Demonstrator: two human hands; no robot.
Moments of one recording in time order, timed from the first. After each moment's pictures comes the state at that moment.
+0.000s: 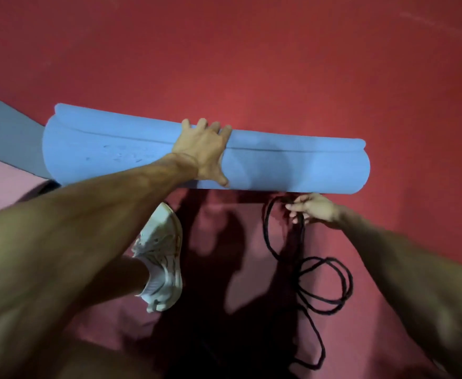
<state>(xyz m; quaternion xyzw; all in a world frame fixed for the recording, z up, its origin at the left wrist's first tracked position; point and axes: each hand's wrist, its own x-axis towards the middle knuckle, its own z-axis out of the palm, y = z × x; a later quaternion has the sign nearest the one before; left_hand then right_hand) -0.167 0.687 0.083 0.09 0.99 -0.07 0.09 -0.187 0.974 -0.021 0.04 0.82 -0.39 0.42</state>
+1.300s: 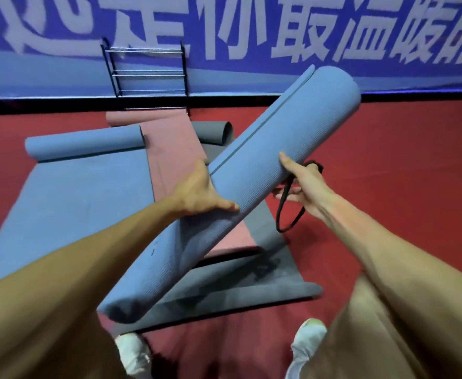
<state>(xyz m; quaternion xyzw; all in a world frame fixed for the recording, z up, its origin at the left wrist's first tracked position) 0.175 0.386 0.275 -0.42 0.82 0.33 -0.20 -0.039 0.473 0.278 -0.31 0.64 -0.59 0.38</state>
